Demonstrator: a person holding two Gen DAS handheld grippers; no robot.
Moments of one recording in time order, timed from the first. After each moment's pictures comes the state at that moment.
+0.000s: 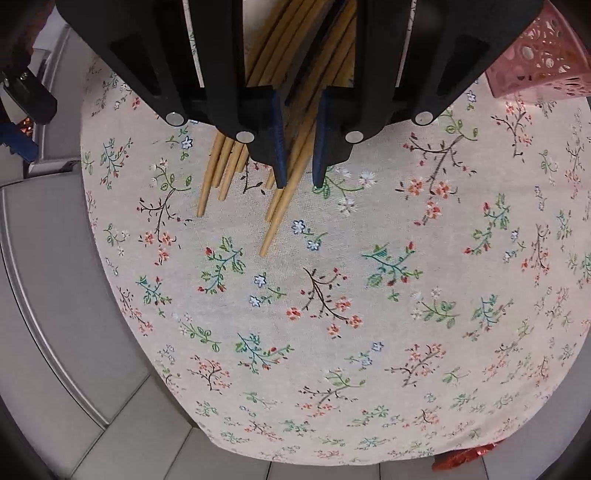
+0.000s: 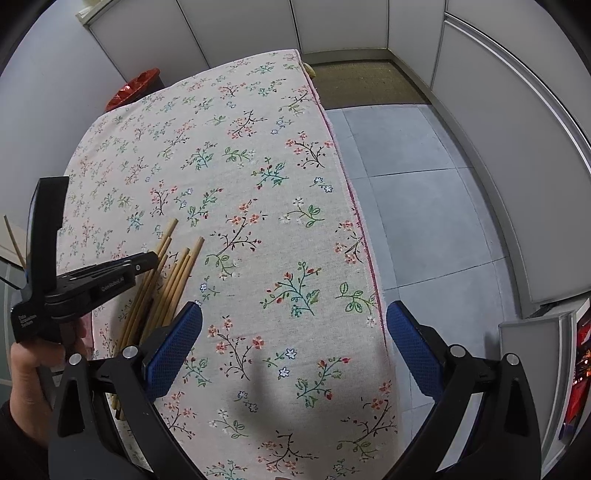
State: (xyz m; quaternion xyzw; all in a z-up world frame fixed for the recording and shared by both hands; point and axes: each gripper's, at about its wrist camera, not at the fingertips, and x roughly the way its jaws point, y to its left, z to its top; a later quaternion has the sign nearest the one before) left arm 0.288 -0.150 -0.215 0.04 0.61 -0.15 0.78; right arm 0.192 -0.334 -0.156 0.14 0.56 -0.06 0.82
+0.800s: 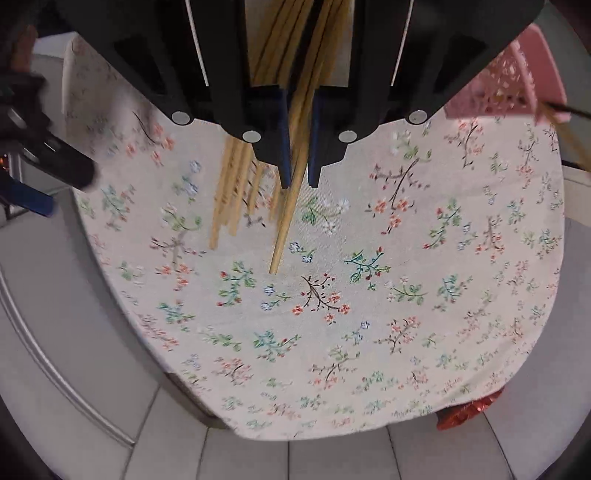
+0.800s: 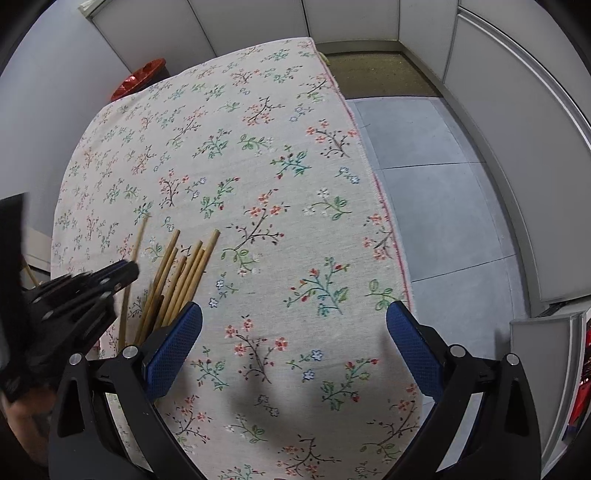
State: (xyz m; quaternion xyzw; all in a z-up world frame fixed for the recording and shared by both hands) left arm 0.238 -0.151 -0.176 0.11 0.56 -0.16 0.81; right arm 0.204 -0.313 -0.168 0.14 0.57 -0.04 0.81
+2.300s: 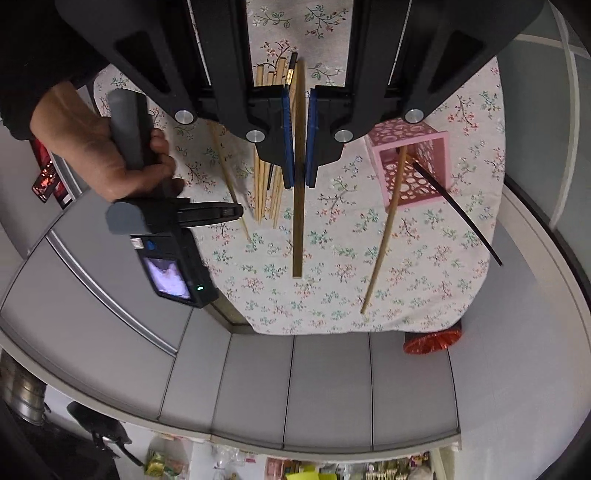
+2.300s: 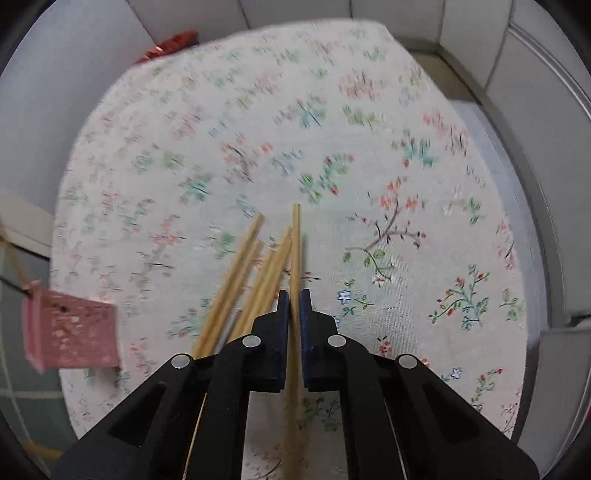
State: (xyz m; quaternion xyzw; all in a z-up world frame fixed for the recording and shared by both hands) left arm 0.103 -0.037 -0.061 0.05 0.40 -0.20 0.89; right arm 0.237 -0.212 -0.187 0.12 0.57 0.00 0.81
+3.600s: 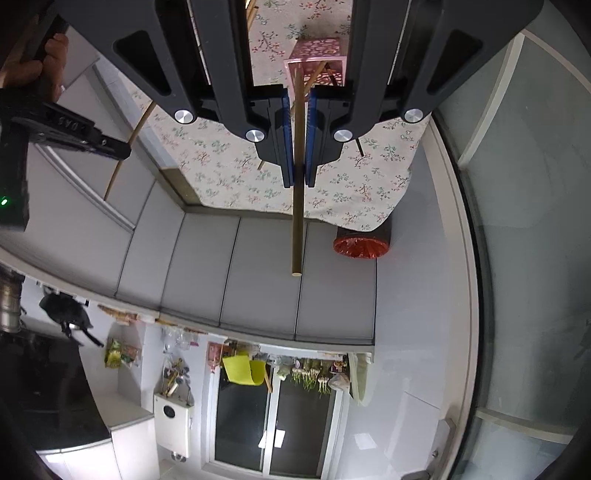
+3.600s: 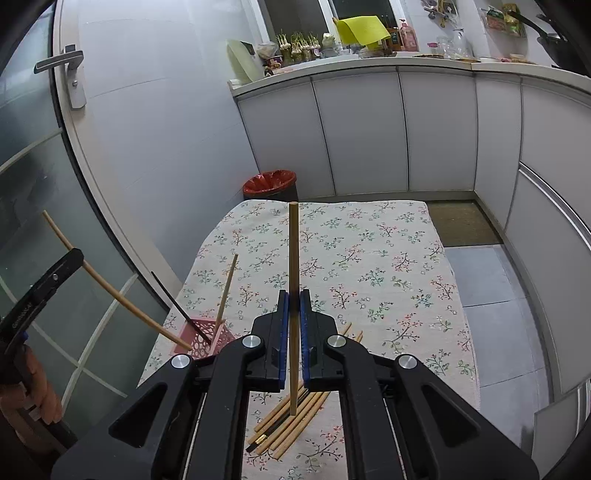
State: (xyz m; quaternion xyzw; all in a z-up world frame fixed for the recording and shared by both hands) left arm 0.083 0.046 0.020 -0.03 0.21 -0.09 0.97; right arm 0.116 -0.197 -0.006 0.09 0.32 0.10 0.94
